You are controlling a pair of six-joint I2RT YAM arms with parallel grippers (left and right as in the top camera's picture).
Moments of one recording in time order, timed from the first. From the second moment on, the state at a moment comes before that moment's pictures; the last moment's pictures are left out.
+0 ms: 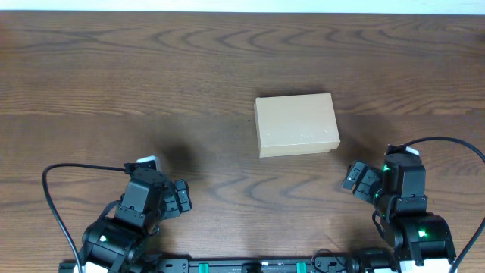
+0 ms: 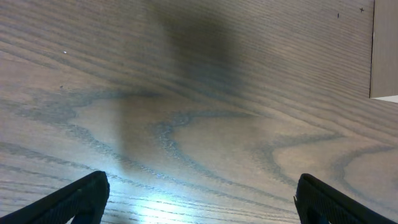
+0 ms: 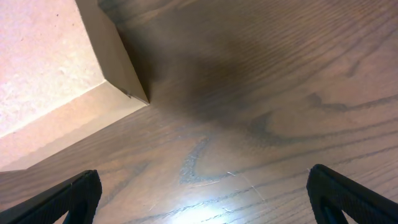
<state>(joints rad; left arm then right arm) -0.39 0.65 0.53 -0.89 -0.08 -0.59 0.06 0.69 0.66 -0.91 0.16 0.46</state>
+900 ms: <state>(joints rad) -0.39 0.65 0.53 -0.89 -0.08 -0.59 0.06 0.54 0.65 -0.61 0.18 0.19</state>
